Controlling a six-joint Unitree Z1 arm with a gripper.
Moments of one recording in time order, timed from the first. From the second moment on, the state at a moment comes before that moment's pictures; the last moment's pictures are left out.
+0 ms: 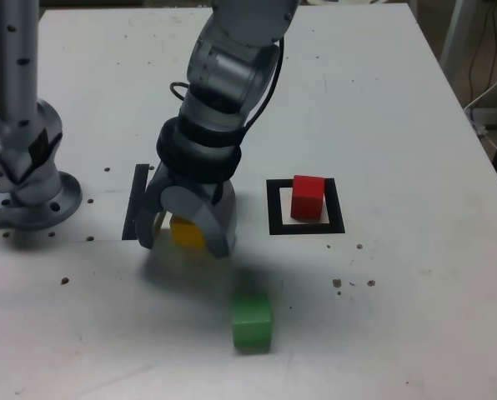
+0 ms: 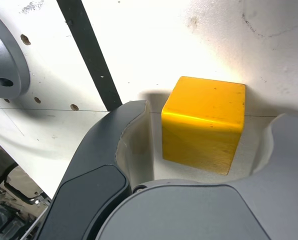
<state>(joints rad) -0.26 1.92 -1.08 1.11 -0.13 -0.09</state>
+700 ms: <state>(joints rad) -0.26 1.92 -1.09 1.10 -0.13 -0.09</state>
